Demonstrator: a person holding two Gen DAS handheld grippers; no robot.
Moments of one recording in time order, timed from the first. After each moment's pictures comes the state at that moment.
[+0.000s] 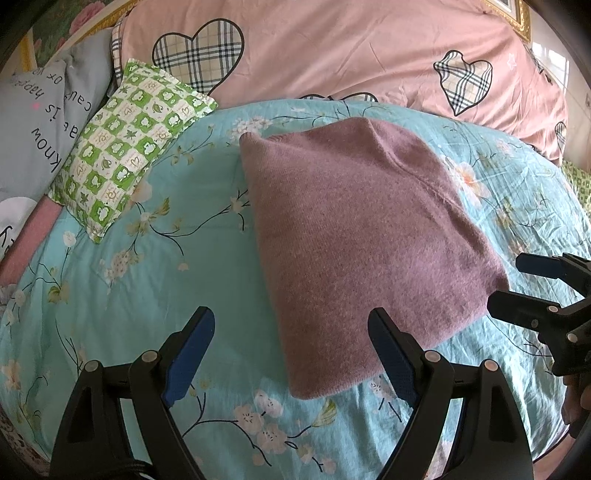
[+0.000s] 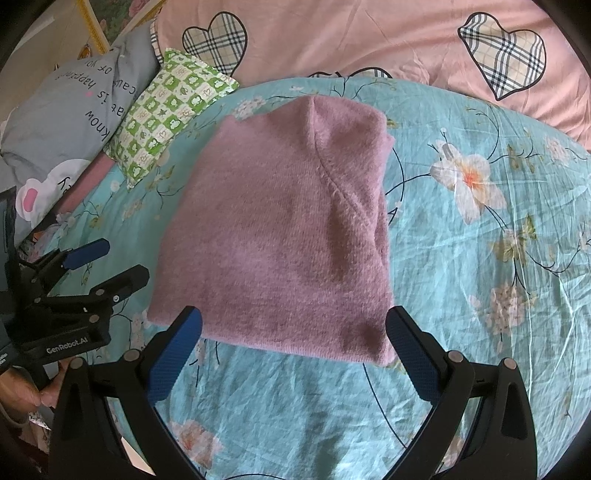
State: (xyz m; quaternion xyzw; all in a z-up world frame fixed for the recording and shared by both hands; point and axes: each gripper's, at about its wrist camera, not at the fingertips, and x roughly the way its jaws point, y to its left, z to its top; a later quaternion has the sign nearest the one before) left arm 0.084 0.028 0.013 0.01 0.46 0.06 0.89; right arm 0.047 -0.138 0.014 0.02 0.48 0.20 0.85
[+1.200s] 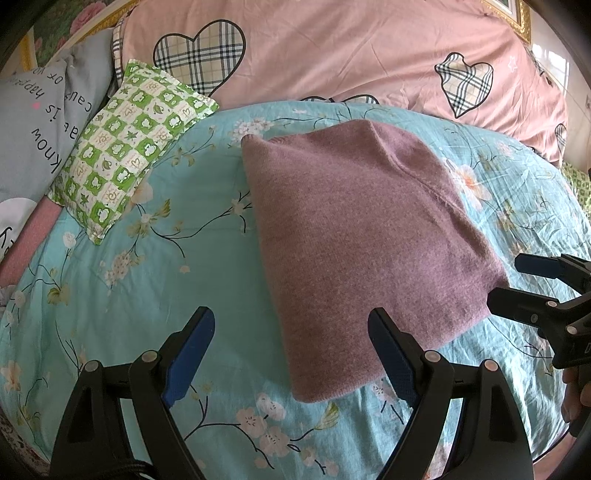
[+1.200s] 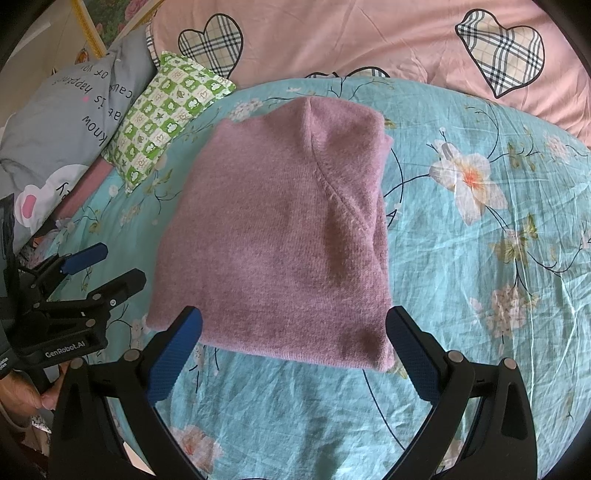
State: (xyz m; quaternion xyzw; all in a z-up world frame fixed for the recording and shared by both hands) left arm 0.086 0.029 0.013 0.01 0.45 0.06 0.89; right arm 0.053 -0.139 0.014 0.02 0.49 0.20 0.85
